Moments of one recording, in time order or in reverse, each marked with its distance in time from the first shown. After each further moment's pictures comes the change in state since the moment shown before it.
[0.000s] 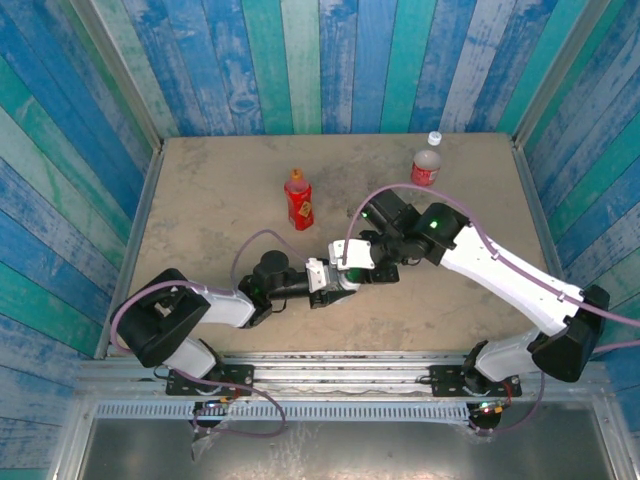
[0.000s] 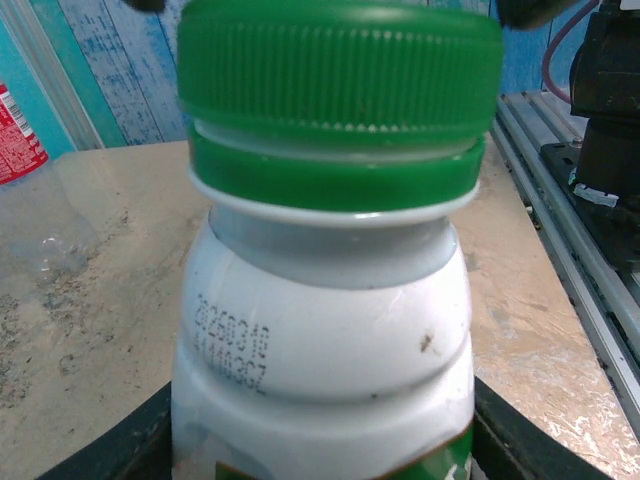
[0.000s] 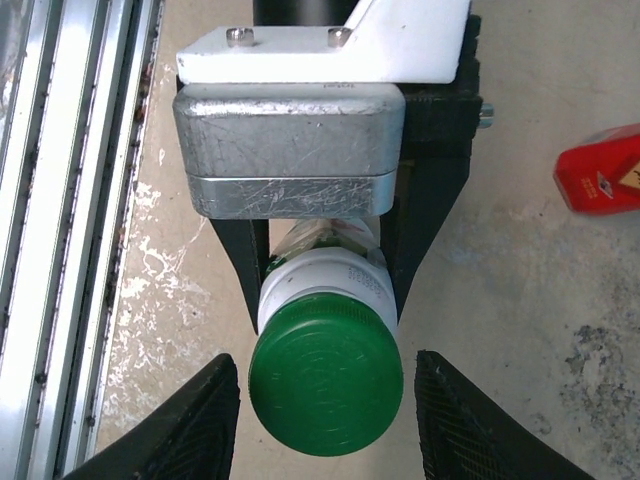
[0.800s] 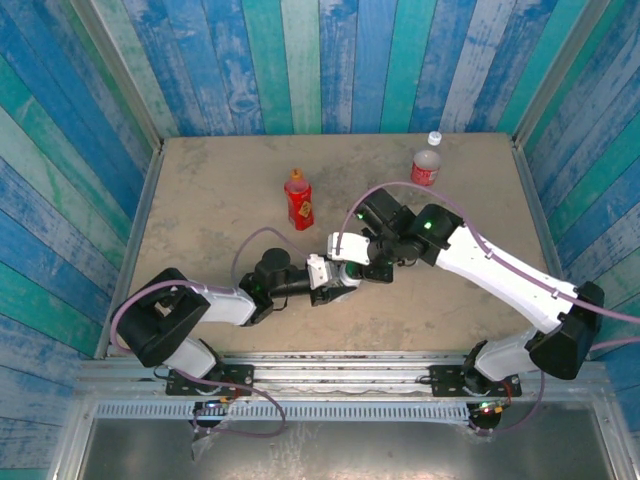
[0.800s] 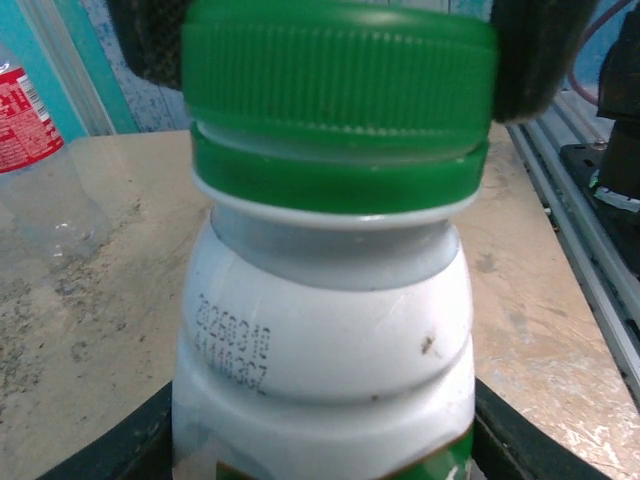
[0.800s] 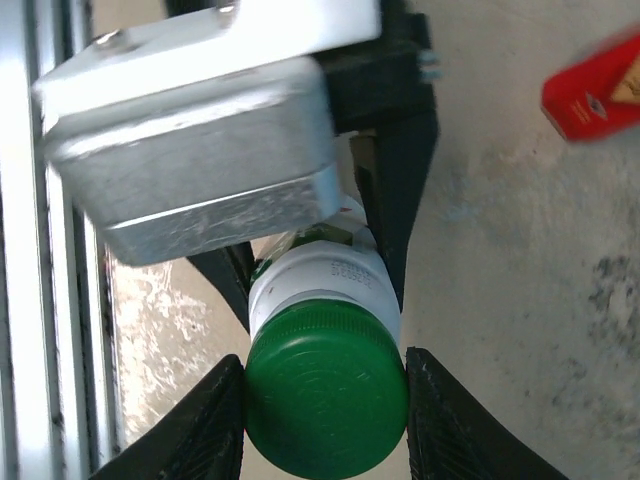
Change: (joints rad) left arm 0.002 0.000 0.027 -0.035 -0.037 -0.020; right arm 0.003 0.005 -0.031 0.060 0.089 0.298
